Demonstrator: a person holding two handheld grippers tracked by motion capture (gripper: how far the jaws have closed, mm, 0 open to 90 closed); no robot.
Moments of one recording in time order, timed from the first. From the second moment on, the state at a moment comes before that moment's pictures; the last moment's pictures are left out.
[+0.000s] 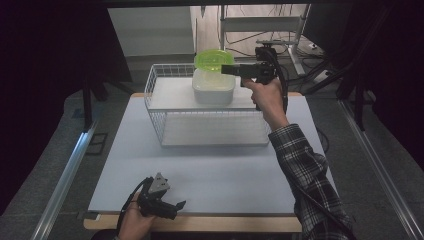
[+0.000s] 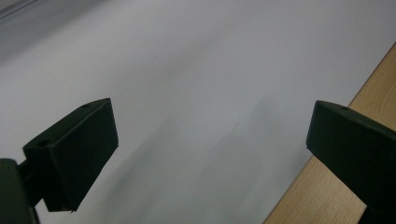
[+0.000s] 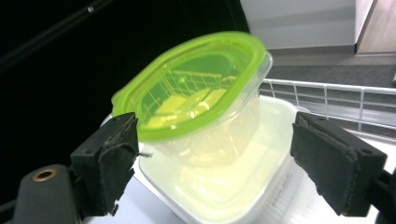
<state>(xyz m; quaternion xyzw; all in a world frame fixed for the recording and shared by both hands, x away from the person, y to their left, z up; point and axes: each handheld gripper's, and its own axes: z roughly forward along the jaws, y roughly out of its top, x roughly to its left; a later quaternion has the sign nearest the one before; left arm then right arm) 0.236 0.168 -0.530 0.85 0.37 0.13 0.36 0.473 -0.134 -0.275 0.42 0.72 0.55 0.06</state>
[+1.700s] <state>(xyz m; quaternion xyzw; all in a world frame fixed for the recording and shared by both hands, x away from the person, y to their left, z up) 0.236 0.168 -0.531 0.85 0.37 0.14 0.36 0.417 -0.163 -0.319 0.34 0.77 0.53 0.12</state>
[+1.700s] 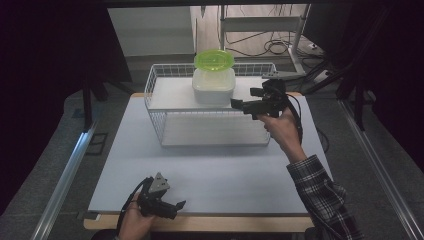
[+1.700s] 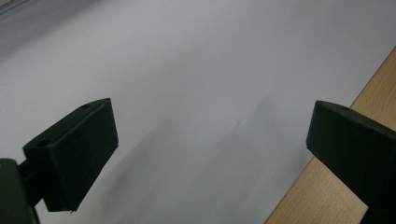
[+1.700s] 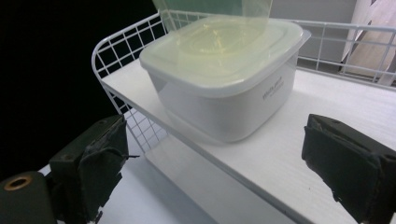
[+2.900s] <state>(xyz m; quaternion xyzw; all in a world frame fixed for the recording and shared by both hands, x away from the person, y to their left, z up) 0.236 0.169 -0.530 0.85 0.37 0.14 0.35 0.377 -0.175 -0.369 0.31 0.80 0.50 0.14</state>
